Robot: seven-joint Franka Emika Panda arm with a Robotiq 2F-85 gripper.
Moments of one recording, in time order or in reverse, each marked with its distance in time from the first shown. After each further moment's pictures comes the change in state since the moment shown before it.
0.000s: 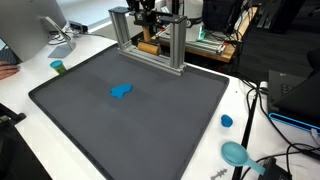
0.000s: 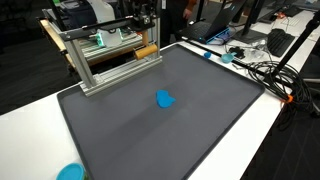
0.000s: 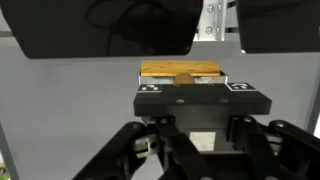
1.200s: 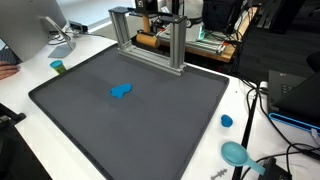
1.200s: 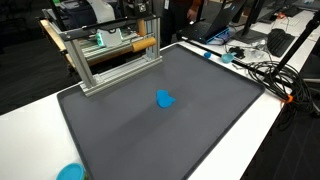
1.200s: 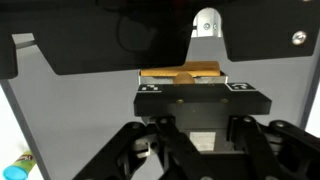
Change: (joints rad) arm -0.002 -0.158 -0.001 -0.068 -0.022 -0.001 0.055
